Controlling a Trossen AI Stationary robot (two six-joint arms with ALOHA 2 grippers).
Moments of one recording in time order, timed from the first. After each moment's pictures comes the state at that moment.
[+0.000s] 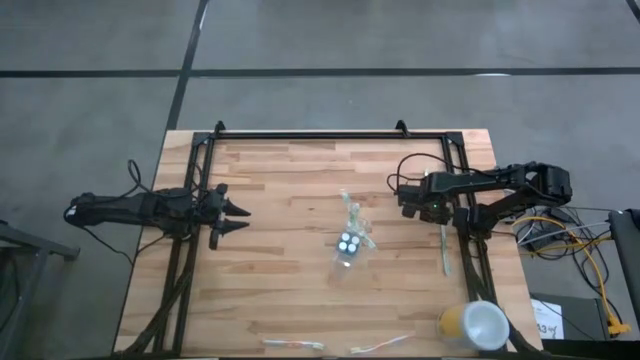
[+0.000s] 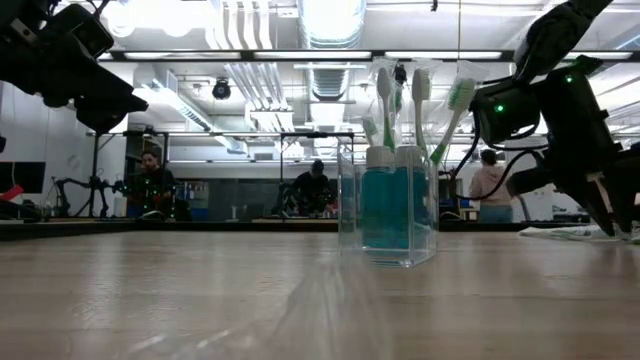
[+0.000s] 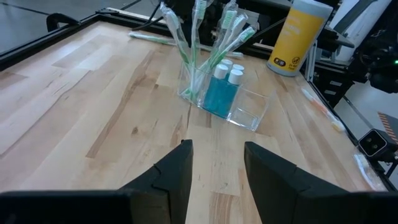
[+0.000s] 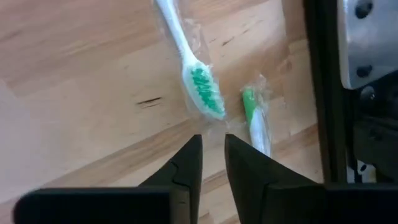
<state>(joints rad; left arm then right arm) -0.07 0.22 0.24 -0.35 -0.05 -0.25 -0.26 1.36 0.61 -1.06 0.00 1.67</state>
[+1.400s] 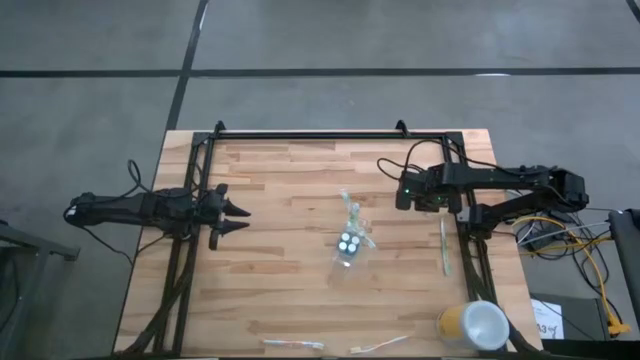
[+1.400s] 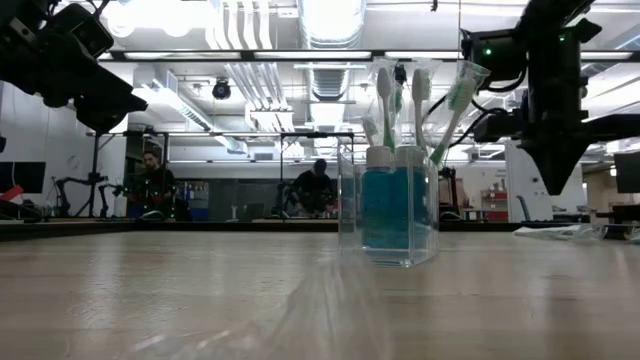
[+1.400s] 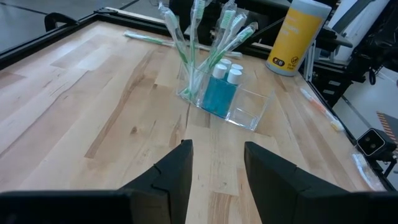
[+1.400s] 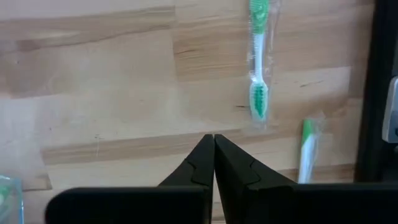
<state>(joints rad) -0.07 0.22 0.24 -0.35 -0.05 -0.25 -0.26 1.21 0.74 -1.07 0.08 1.44</state>
